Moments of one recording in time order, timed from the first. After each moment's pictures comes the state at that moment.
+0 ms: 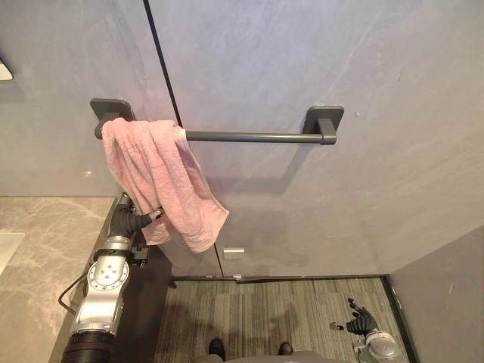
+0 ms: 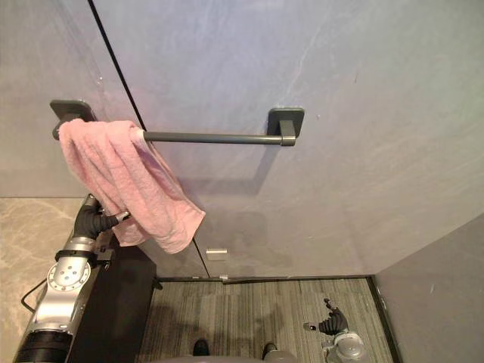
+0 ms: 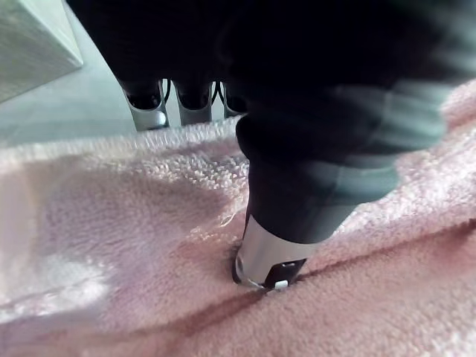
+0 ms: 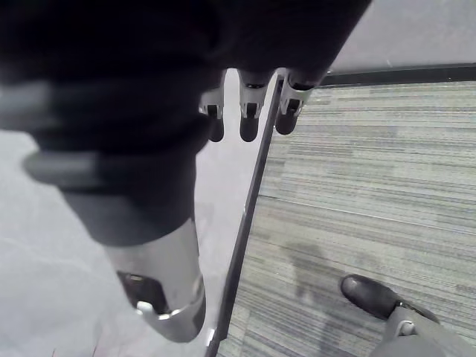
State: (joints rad) left arm 0.02 0.46 0.12 0.15 -0.07 -0.24 0.05; right arm 0.11 -0.22 -0.10 0.85 -0.21 -0.06 -0.02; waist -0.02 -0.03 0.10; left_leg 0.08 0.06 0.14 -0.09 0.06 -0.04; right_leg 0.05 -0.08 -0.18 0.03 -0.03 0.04
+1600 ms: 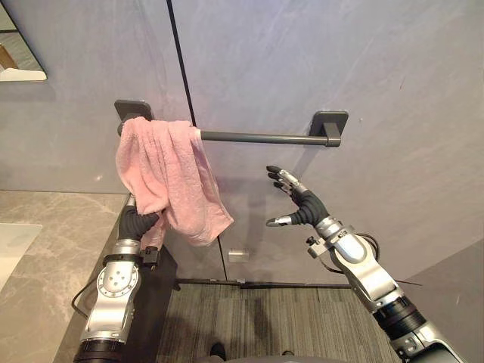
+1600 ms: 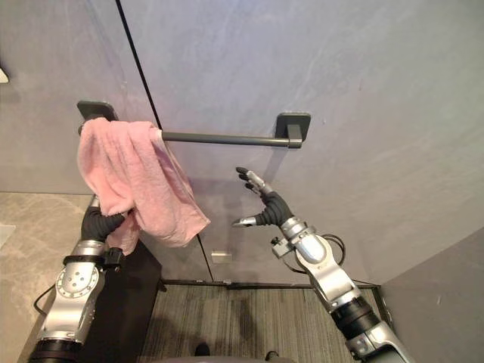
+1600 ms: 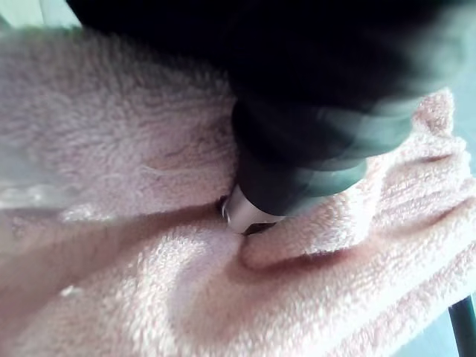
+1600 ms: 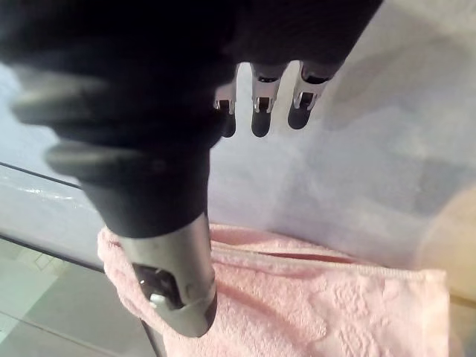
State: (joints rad) left arm 0.07 0.40 0.06 0.04 -0.12 -0.28 0.07; right arm -0.26 -0.40 0.41 0.05 0.23 -0.22 0.11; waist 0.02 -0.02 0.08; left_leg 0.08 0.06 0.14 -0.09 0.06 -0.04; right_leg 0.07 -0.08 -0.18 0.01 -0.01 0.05
